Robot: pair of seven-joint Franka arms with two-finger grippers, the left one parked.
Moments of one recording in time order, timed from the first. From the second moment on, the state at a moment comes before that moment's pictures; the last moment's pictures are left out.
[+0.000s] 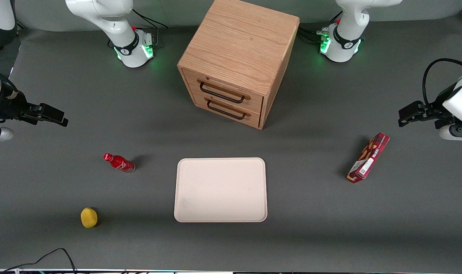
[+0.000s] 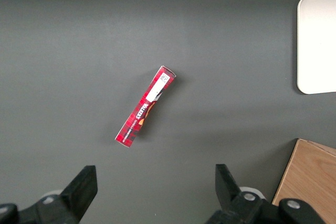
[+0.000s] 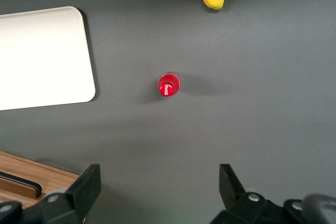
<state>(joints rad) -0.01 0.10 0.04 -1.49 0.04 1.54 0.14</state>
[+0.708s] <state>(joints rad) -0.01 0.15 0.05 -1.90 0.04 2.04 0.06</state>
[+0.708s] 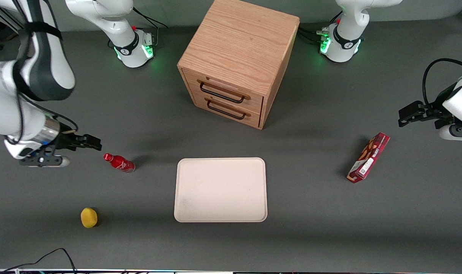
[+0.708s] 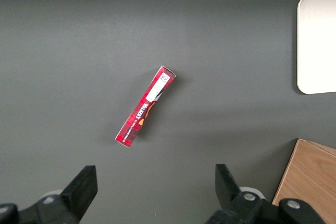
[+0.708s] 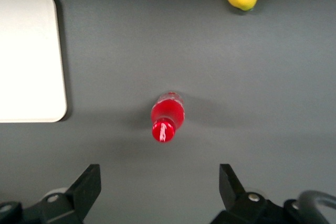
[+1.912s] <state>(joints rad) -0.01 0.22 0.06 -2.05 0.00 2.32 -0.02</state>
